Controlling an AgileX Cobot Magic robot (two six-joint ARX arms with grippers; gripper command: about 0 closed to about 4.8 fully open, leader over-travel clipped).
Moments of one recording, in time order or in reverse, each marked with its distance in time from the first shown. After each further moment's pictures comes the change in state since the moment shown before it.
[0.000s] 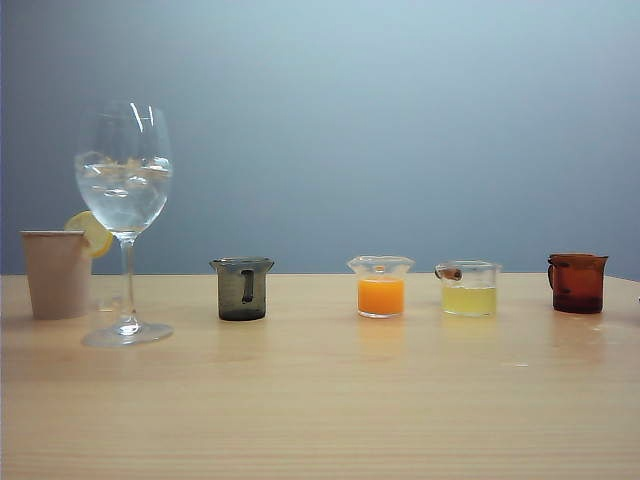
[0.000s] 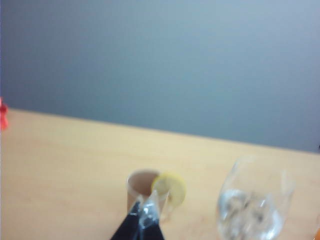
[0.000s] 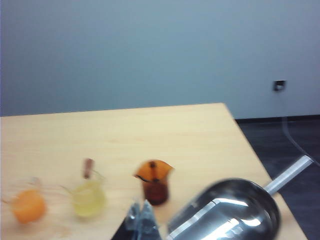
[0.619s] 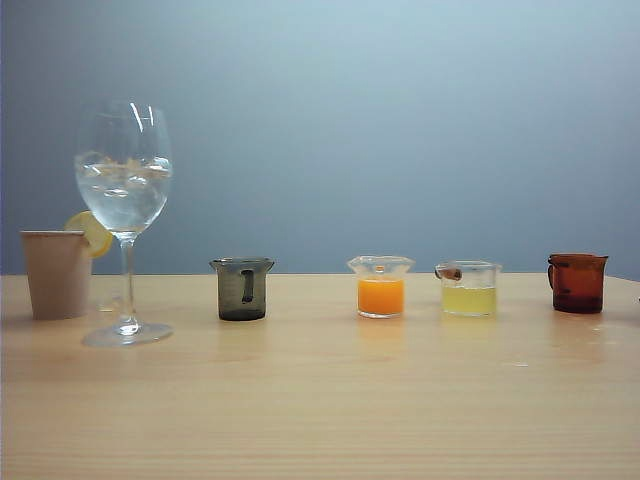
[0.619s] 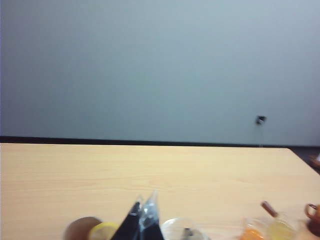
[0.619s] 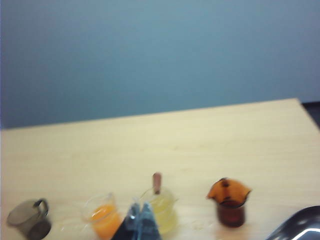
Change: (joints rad) left arm -0.032 0.504 0.559 -0.137 0.202 0.000; right arm 0.220 0.362 0.222 0.087 0.042 0.145
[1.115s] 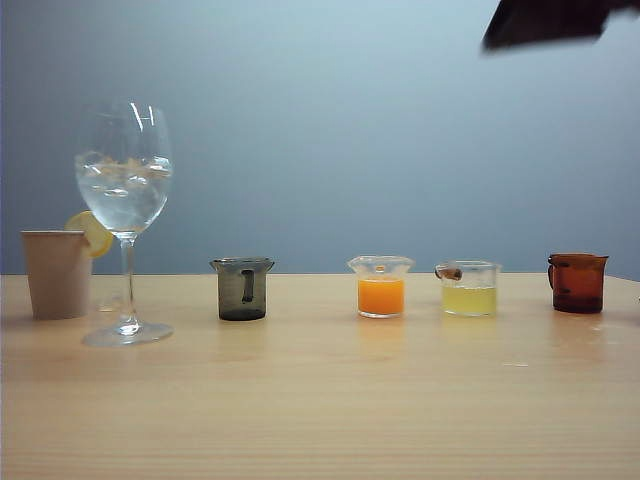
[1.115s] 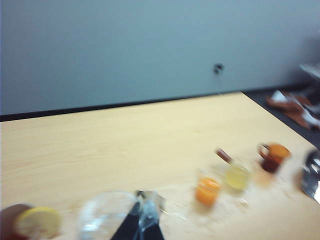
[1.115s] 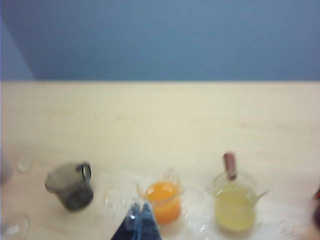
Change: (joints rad) left arm -0.399 0.151 0.021 -0.017 -0.181 0.070; right arm 0.413 0.456 -0.040 0.397 0.245 -0.011
